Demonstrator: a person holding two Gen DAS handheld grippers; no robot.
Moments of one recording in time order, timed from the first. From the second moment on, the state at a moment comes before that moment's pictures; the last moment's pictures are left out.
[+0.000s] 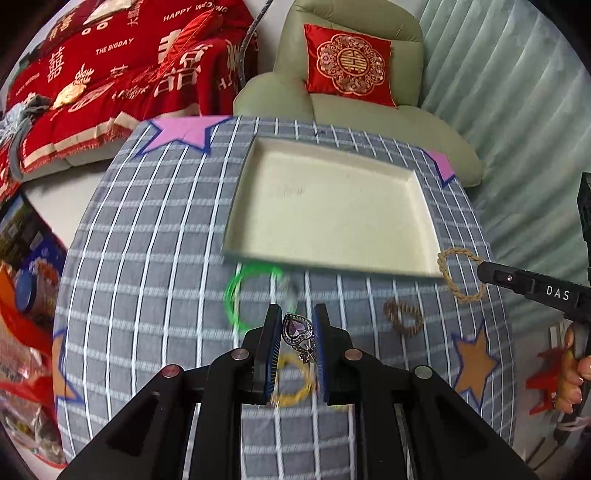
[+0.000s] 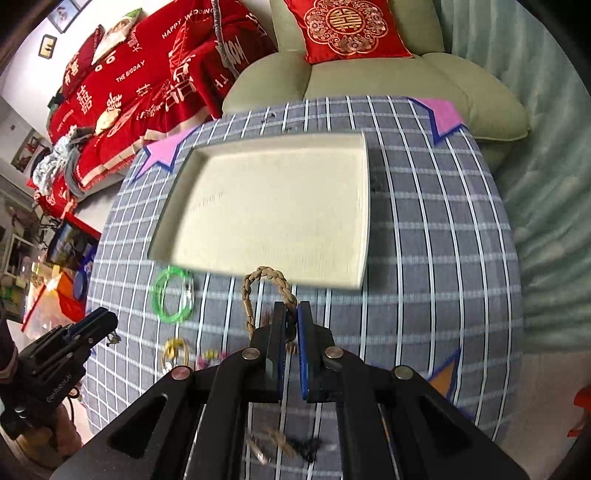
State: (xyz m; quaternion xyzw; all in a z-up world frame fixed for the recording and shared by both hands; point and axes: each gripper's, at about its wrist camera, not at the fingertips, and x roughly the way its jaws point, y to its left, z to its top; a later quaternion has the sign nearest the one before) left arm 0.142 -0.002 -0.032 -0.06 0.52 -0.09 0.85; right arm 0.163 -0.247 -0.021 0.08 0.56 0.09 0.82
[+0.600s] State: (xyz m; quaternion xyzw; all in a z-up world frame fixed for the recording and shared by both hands) left arm 0.275 -0.053 -0.103 0.00 0.54 -0.04 0.84; right arm 0.277 -0.258 -0.103 0.10 0.60 0.10 0.79
